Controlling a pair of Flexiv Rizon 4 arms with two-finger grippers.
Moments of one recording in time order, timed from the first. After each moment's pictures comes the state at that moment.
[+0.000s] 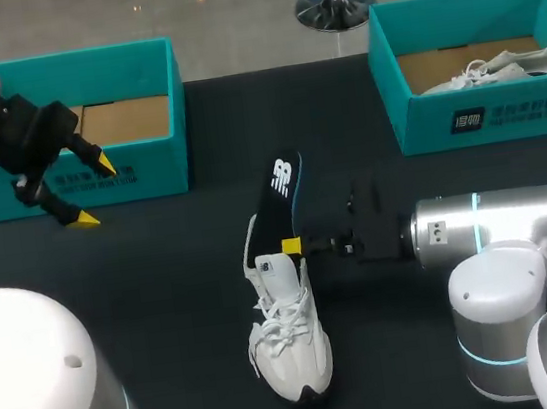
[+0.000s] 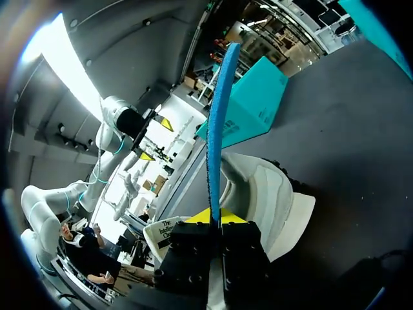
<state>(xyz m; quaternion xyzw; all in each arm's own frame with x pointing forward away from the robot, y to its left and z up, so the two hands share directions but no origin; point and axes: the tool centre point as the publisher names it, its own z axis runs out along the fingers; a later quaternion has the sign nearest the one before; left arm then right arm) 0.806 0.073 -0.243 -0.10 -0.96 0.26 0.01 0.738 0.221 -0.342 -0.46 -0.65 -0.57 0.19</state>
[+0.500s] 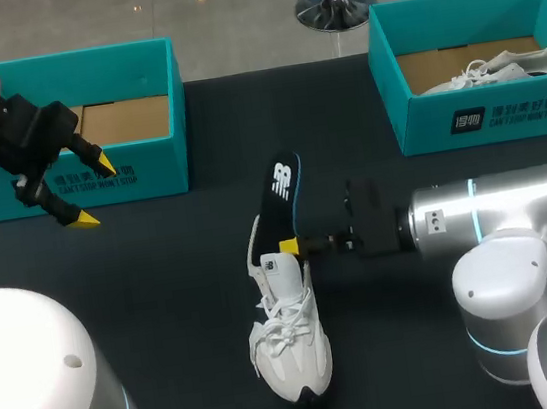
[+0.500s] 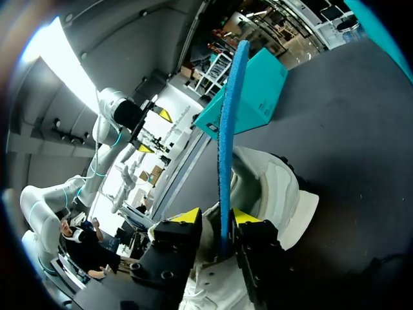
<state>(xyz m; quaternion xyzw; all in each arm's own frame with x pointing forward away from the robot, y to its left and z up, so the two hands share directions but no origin) 0.806 0.073 -0.243 -0.10 -0.96 0.26 0.01 0.735 0.221 -0.337 -0.46 -0.67 -0.54 0.20</state>
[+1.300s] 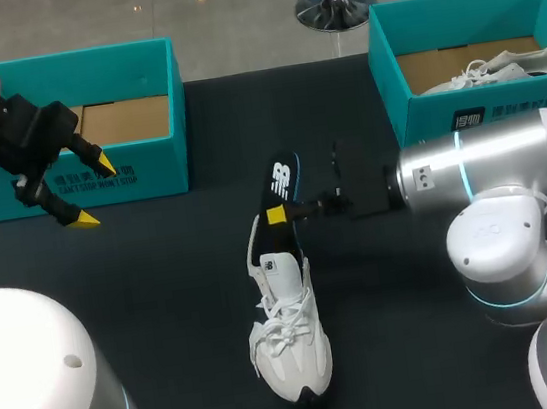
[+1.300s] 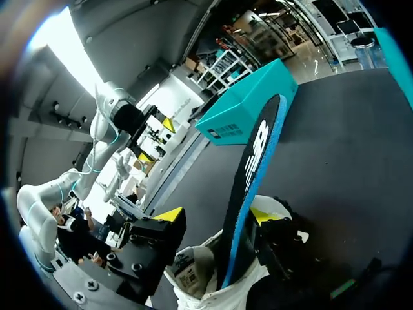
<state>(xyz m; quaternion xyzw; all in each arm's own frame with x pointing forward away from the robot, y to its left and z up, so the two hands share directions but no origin) 0.806 0.073 -0.243 -0.10 -0.96 0.26 0.01 0.770 0.222 -0.305 -0.43 -0.71 -0.52 0.17</state>
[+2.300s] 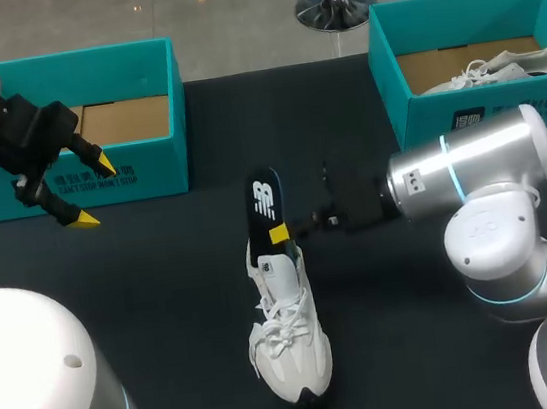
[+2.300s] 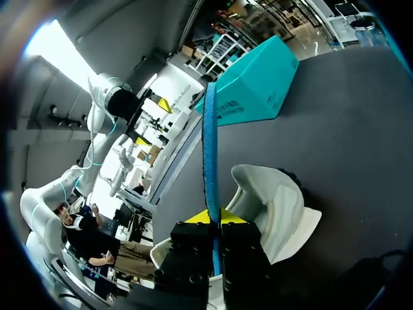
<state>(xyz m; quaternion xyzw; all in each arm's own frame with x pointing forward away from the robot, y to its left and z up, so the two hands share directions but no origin) 0.806 0.073 -0.243 -0.10 -0.96 0.26 0.01 0.748 0.232 -0.327 -0.44 -0.72 -0.49 0.22</state>
